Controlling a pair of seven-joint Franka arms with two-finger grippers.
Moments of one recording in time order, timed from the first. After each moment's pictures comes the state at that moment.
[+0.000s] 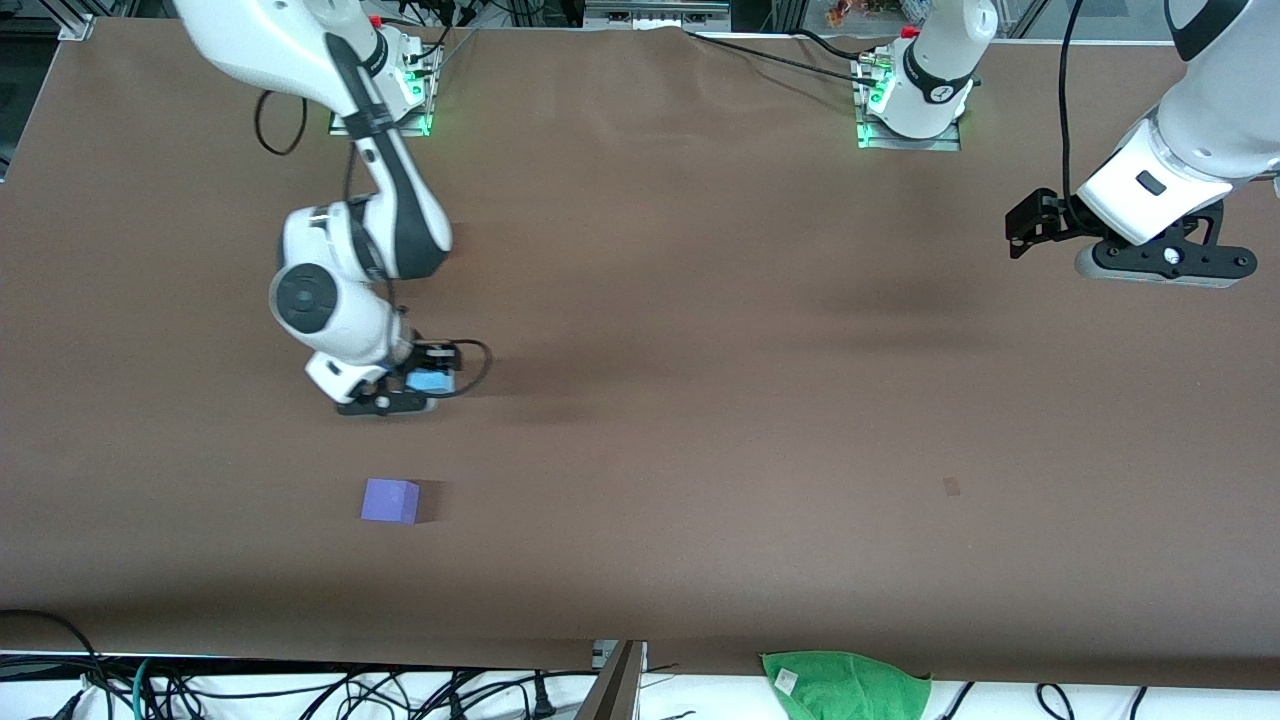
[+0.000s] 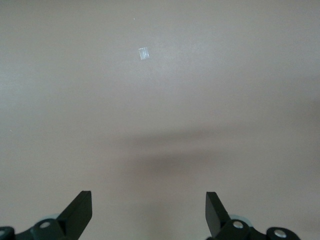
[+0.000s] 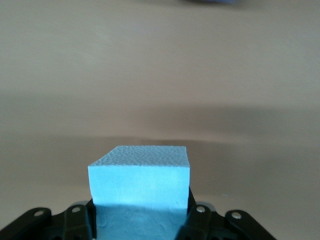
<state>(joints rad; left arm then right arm) 0.04 0.01 -0.19 -1.65 0.06 1.58 -0.06 0.50 0.44 -0.23 -1.98 0.19 2.34 0.09</state>
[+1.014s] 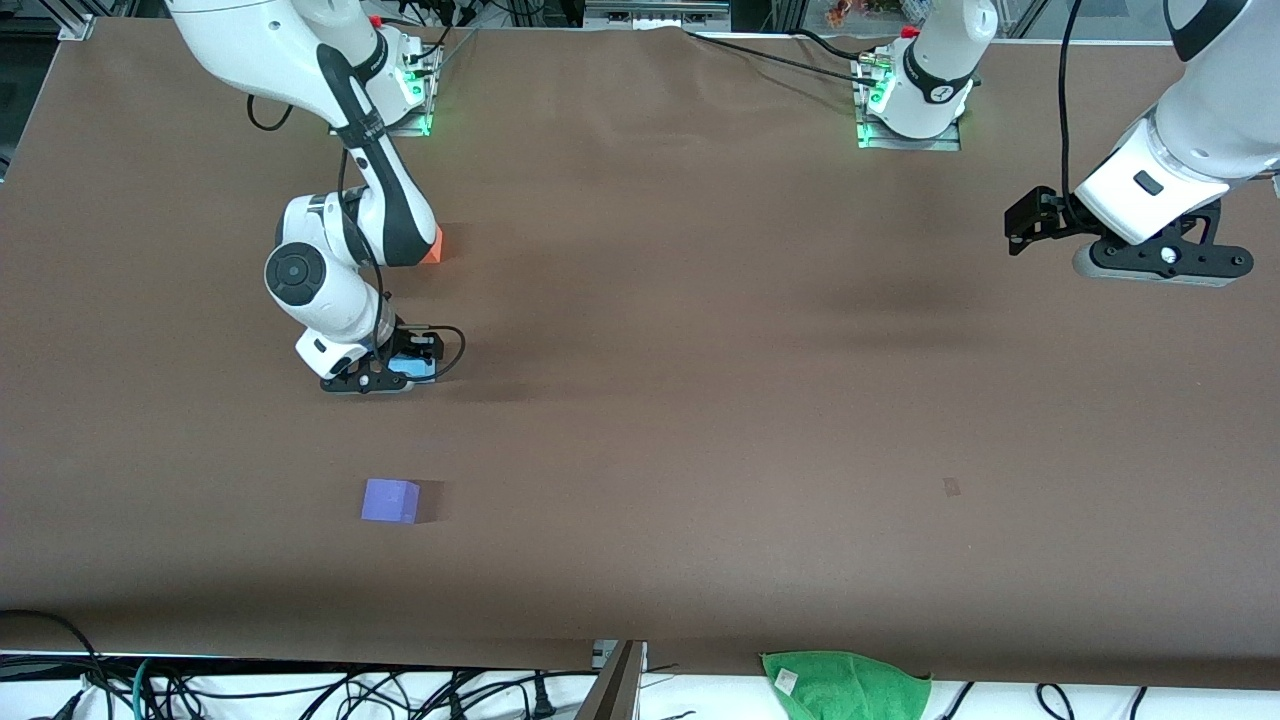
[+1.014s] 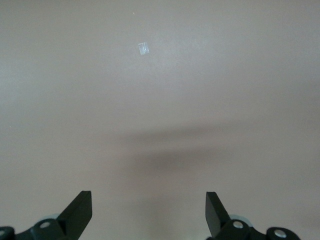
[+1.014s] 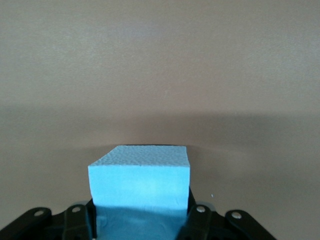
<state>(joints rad) 0.04 0.01 -0.19 -1.65 0.06 1.56 -0.06 0.49 0.44 -0.22 -2.12 0.19 2.53 0.09</state>
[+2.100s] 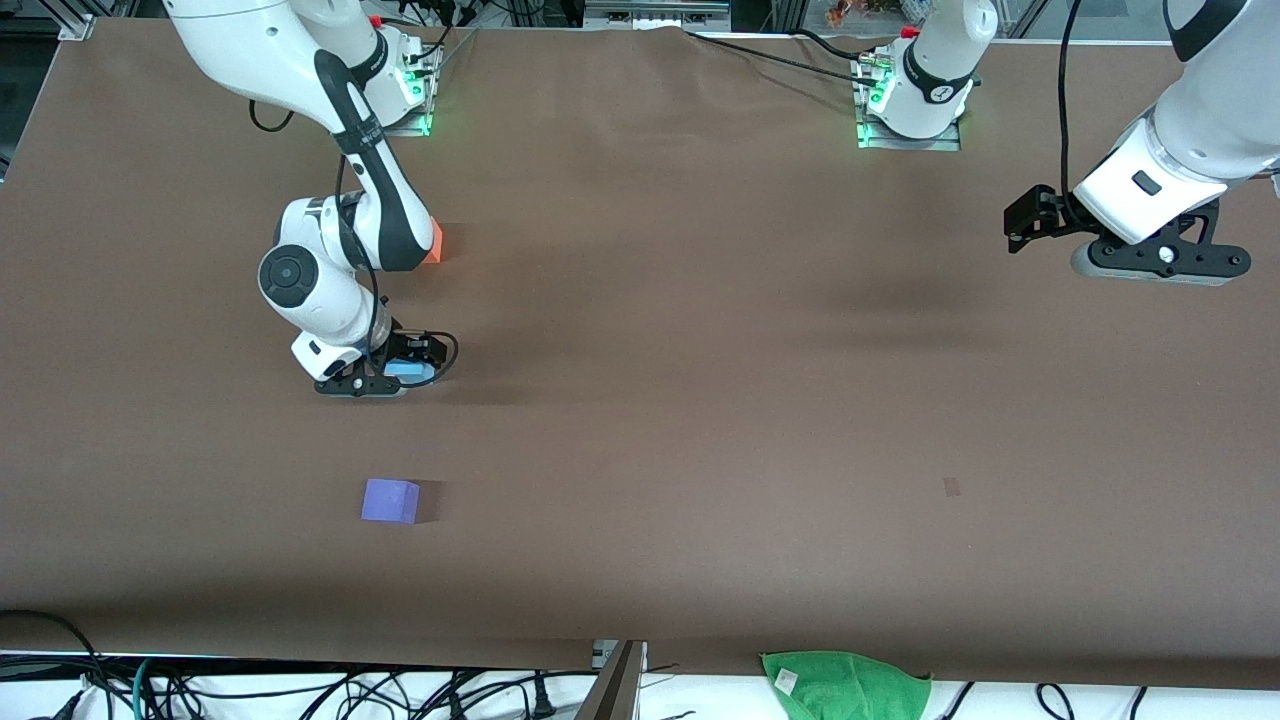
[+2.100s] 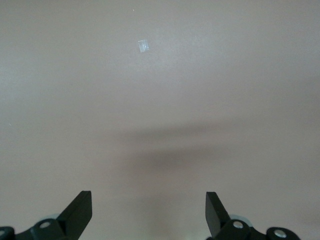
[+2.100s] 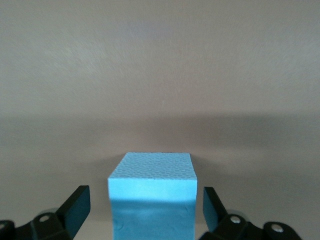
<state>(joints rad) 0.04 0.01 -0.19 -1.65 0.06 1.56 -0.06 0.48 0.42 -0.23 -2.11 0.24 2.53 0.09</state>
